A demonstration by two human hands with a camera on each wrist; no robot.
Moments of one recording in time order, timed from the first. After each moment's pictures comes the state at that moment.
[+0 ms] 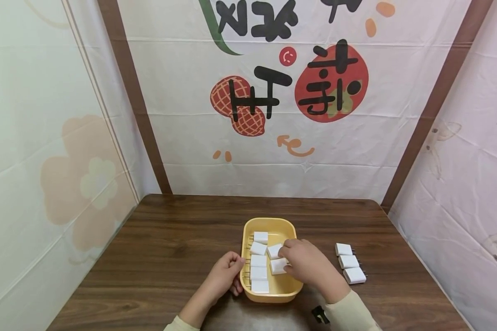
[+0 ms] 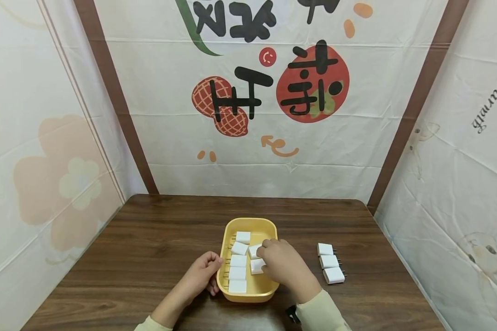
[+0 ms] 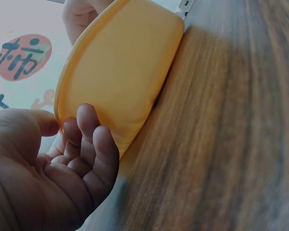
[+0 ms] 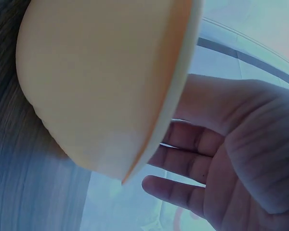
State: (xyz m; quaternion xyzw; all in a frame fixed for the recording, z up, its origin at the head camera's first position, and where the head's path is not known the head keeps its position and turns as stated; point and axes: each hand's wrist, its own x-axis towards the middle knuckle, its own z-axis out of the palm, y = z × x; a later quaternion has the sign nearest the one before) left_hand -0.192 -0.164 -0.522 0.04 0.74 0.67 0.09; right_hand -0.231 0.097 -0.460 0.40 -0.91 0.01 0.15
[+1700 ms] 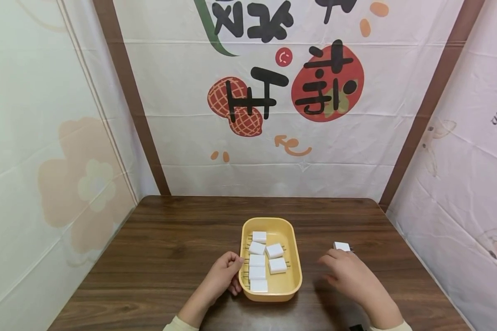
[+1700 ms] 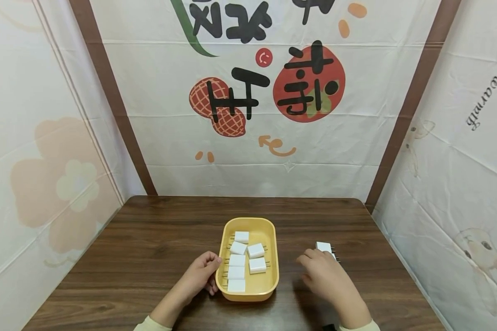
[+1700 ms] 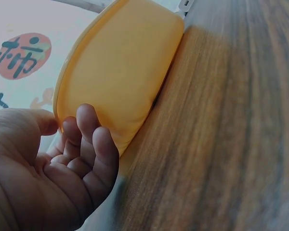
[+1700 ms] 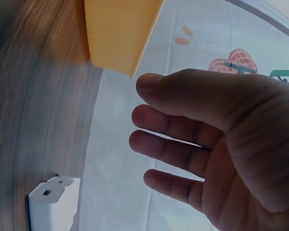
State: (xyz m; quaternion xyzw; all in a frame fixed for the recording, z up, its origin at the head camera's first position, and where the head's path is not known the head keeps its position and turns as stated) left_hand -0.194 -0.167 -0.525 0.04 0.73 0.68 0.10; right_hand -0.199 0.198 -0.471 0.35 -0.91 0.05 0.20
